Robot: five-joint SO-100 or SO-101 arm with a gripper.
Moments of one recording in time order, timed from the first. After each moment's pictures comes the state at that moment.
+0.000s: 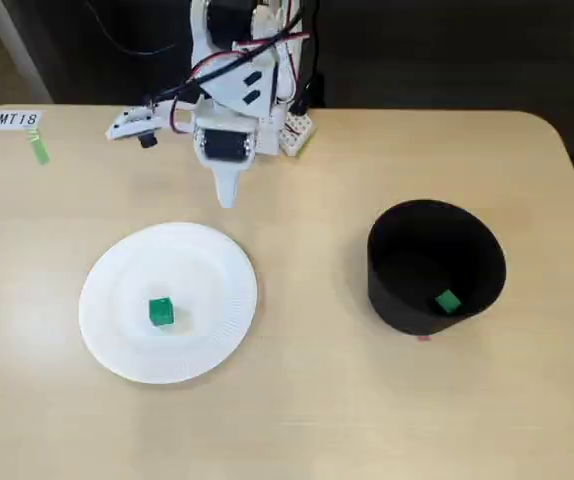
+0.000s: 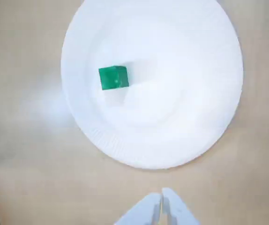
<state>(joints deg) 19.1 108.9 106.8 71.7 -20.0</state>
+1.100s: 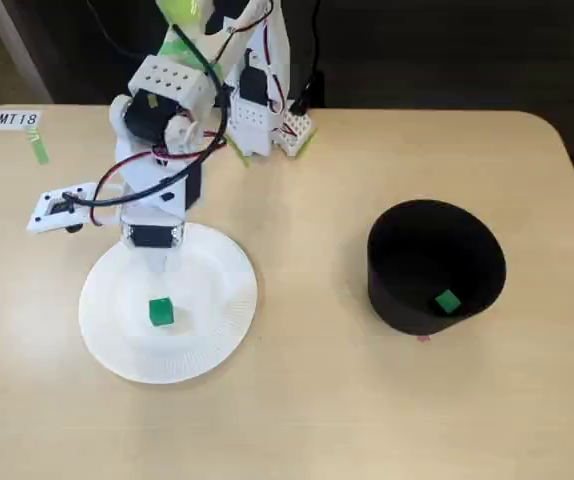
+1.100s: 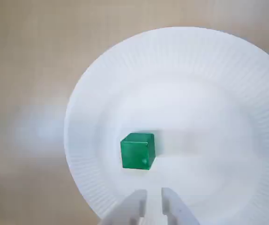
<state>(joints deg) 26.2 78.3 91.2 57.8 -29.1</state>
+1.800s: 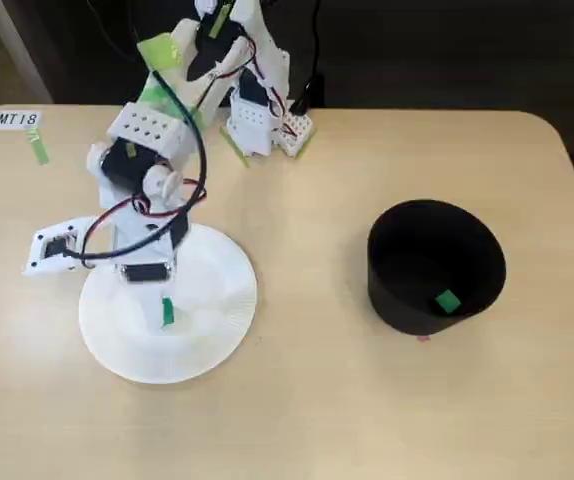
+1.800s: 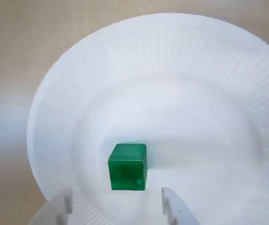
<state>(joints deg) 26.6 57.7 66.1 73.7 -31.9</state>
